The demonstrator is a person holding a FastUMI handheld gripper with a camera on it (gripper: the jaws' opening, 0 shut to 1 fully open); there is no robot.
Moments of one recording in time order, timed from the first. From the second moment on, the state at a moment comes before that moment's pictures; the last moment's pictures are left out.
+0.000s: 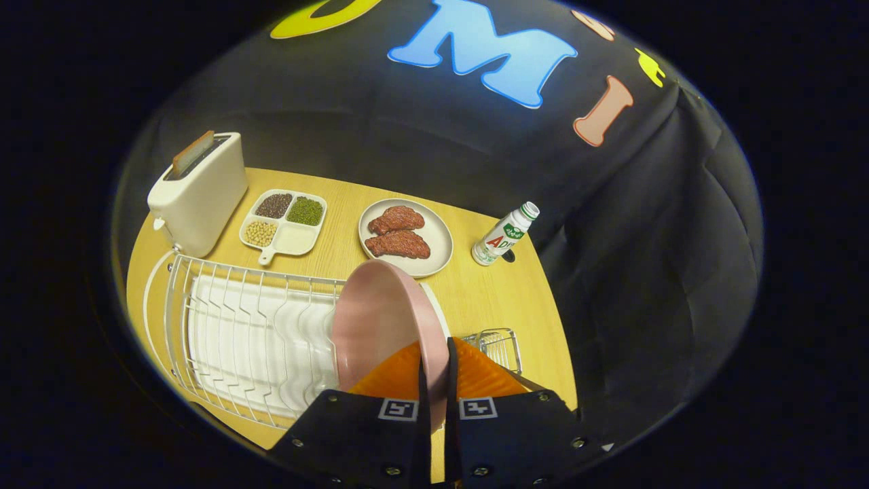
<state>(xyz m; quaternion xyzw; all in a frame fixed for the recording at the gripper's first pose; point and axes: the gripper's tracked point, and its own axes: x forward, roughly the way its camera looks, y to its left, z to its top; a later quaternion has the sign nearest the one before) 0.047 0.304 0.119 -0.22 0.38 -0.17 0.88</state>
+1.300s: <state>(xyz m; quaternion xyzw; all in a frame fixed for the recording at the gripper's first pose) -0.150 0.217 0.056 -0.04 0.47 0.02 0.88</state>
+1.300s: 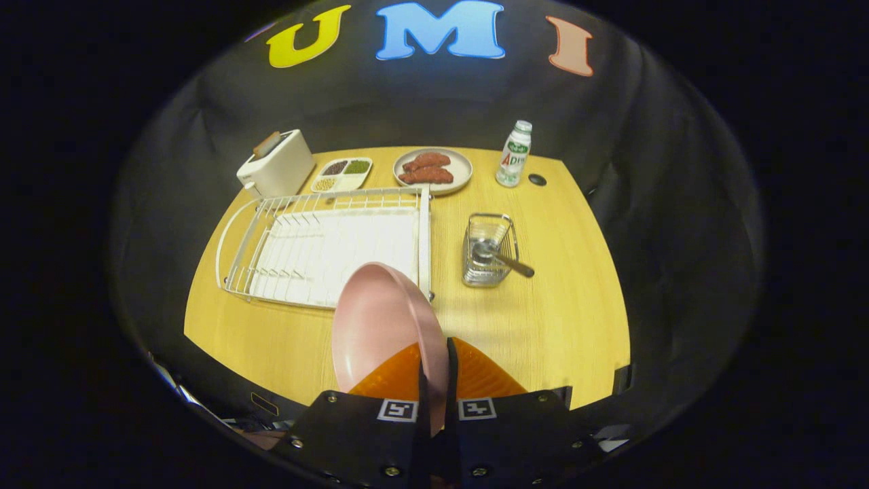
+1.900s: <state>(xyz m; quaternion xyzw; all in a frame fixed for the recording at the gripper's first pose) -0.161 0.222 -0.029 0.03 0.53 0.06 0.85</state>
